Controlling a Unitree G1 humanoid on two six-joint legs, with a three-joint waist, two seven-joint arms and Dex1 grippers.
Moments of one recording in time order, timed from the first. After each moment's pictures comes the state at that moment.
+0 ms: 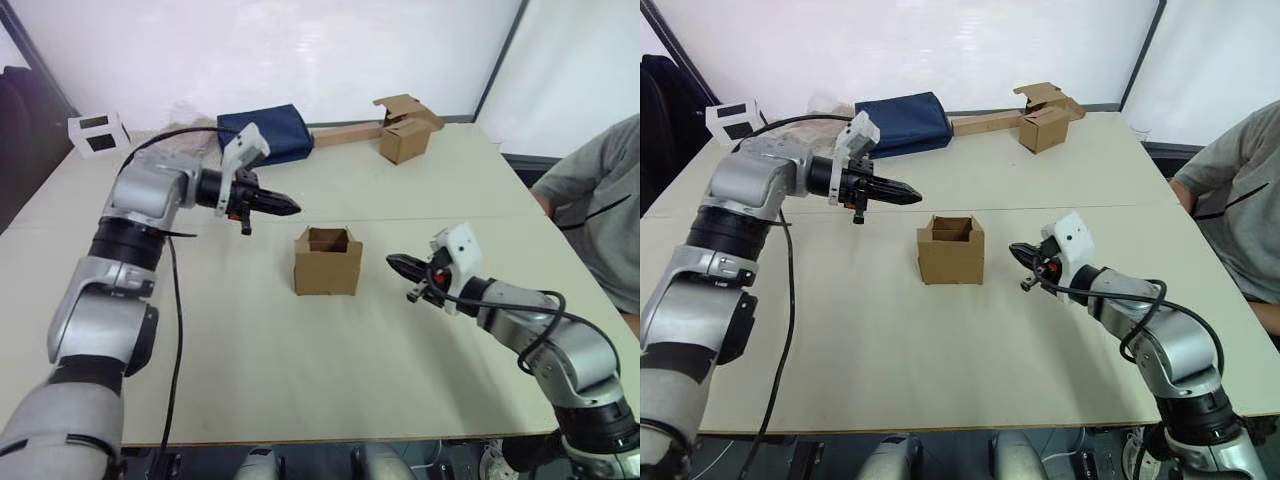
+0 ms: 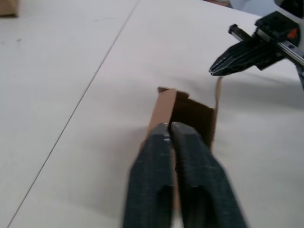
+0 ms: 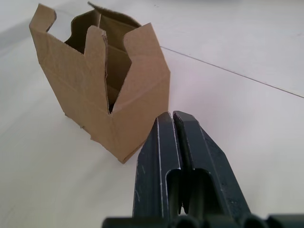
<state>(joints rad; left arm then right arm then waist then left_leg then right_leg) -1.13 0.60 -0.13 0.52 -0.27 0.59 -1.31 -0.34 -0.62 0.01 -0.36 0.54 0.71 0.43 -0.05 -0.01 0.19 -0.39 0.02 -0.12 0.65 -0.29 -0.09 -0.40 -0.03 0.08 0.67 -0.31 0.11</state>
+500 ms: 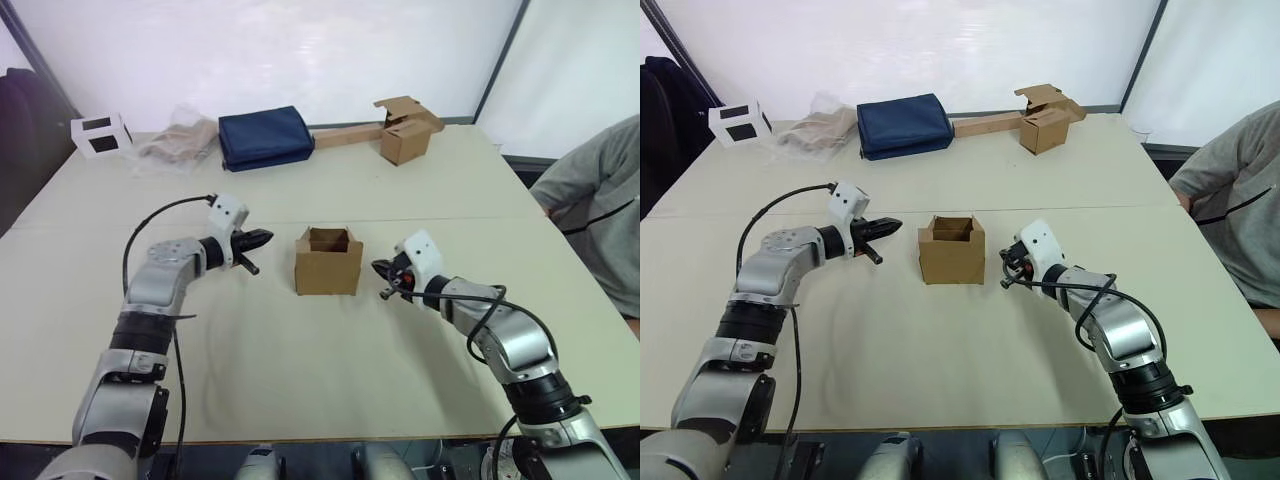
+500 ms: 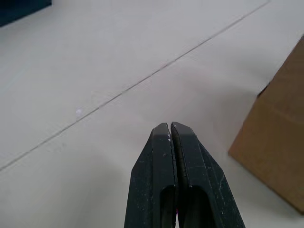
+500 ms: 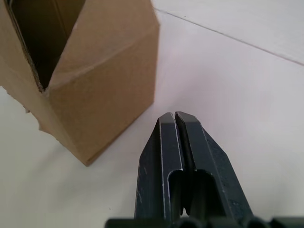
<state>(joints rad) -0.68 0.44 0.00 0.33 -0.21 0.45 -0.81 -0.43 -0.49 0.14 -0.11 0.31 0.63 0.44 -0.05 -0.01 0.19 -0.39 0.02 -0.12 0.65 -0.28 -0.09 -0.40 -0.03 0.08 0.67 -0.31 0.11</state>
